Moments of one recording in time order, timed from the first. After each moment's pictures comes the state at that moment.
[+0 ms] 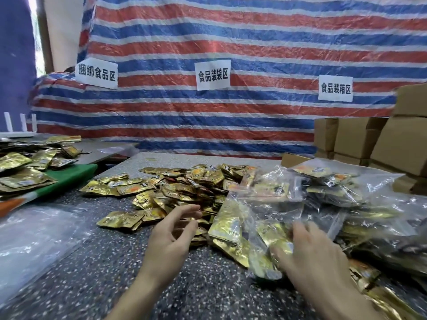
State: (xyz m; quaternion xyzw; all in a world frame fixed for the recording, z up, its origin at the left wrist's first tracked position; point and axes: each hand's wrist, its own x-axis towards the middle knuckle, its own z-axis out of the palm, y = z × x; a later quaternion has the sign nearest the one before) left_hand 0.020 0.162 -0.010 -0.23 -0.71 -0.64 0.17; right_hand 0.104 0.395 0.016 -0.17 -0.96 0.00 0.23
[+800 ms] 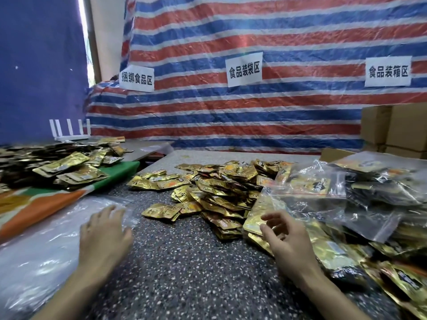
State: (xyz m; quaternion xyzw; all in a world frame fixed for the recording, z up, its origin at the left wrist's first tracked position) left_hand -0.003 -0.008 -0.026 0.10 -0.95 -0.13 0.28; right_hand 0.035 0.349 -0.027 0.08 -0.81 0.51 0.28
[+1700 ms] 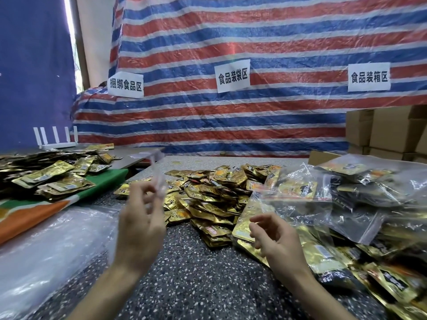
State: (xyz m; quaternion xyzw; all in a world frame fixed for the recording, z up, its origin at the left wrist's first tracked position) left_hand 0.037 0.104 0.039 -0.18 -0.72 -0.51 0.43; right_hand 0.040 0.346 -0.016 0.11 -0.74 0.61 0.26
